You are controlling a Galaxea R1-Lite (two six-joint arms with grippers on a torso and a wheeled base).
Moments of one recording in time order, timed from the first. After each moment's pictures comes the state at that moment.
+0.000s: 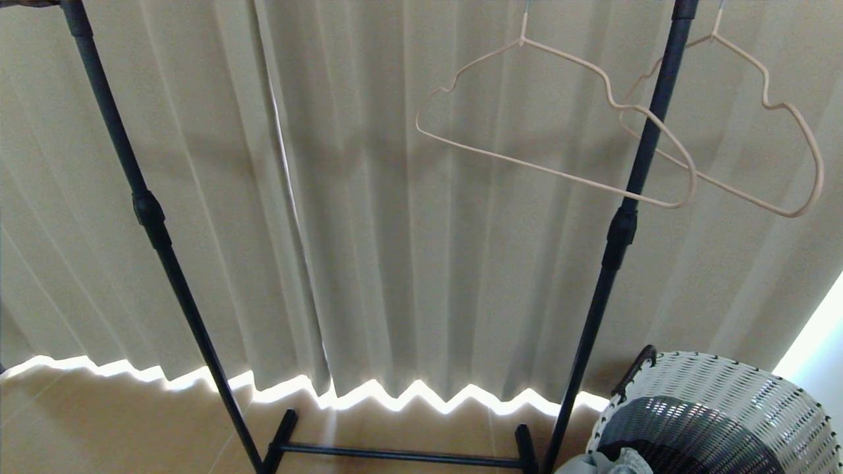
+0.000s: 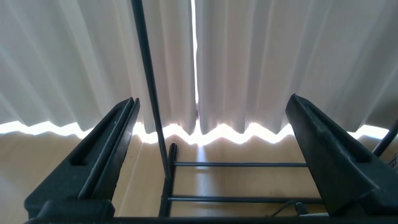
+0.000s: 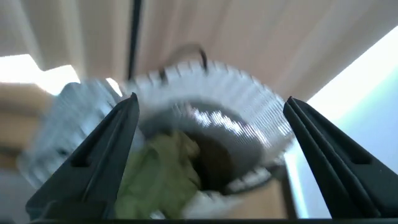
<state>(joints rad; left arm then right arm) 0.00 0.00 -0.03 0.07 -0.02 0.05 0.02 0.26 -0.17 0.19 -0.11 -0.28</state>
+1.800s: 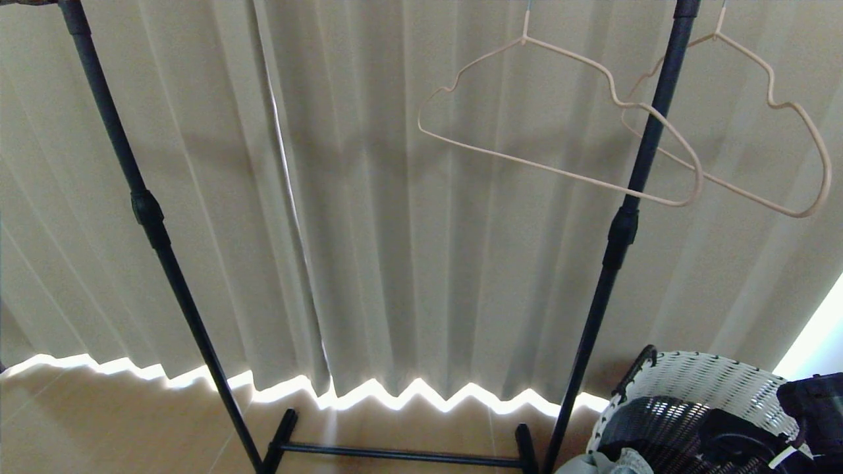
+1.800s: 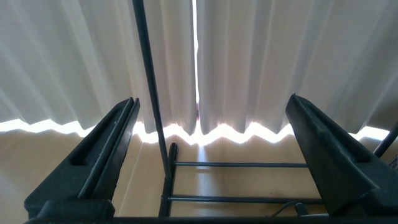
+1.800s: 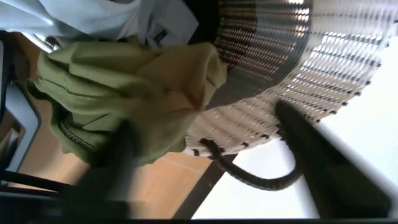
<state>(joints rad) 0.00 0.00 -0.03 0.07 -0.02 0.05 0.01 1.53 -0.22 -0.14 -0.23 -0.63</state>
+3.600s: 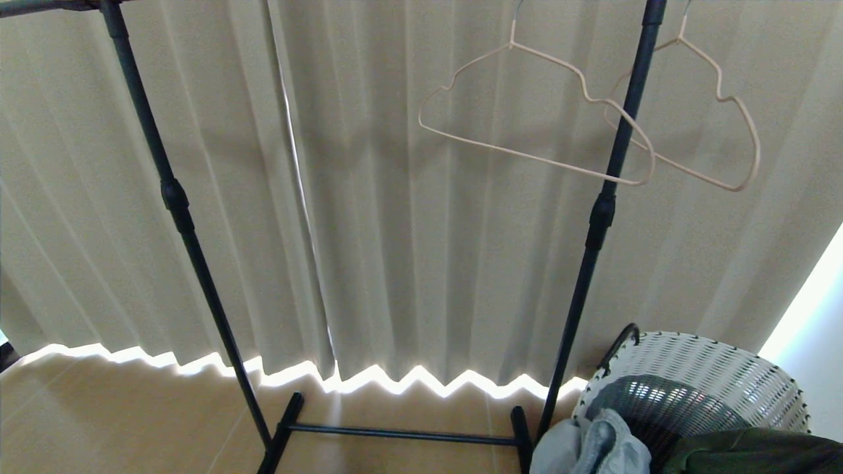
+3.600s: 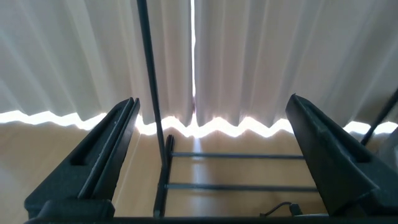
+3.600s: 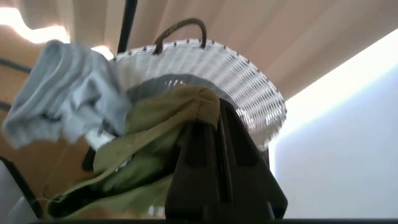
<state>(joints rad) 0.00 0.00 -0.03 0.08 -0.02 0.02 -0.01 0.61 -0.11 -0.13 -0.09 -0.38</state>
